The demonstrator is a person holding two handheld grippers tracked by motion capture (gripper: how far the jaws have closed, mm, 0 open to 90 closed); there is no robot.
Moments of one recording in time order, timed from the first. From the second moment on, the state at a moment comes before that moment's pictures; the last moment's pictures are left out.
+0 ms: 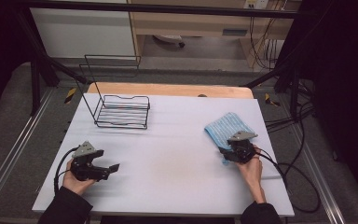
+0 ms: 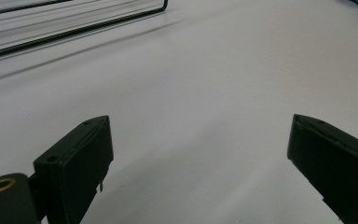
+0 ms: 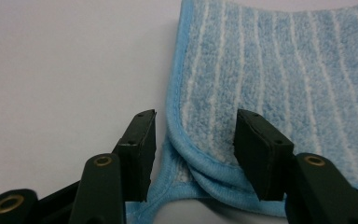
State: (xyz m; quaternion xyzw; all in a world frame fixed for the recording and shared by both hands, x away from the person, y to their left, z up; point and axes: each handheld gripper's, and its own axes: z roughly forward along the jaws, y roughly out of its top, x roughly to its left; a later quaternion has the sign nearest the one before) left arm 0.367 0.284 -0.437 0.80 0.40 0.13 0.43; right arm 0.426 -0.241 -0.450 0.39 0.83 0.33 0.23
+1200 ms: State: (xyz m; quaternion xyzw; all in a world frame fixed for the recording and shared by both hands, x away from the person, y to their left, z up) left arm 0.369 0.284 -0.438 0.80 0.39 0.14 0.43; right arm 0.422 -0.236 -0.438 0.40 0.82 0.32 0.25
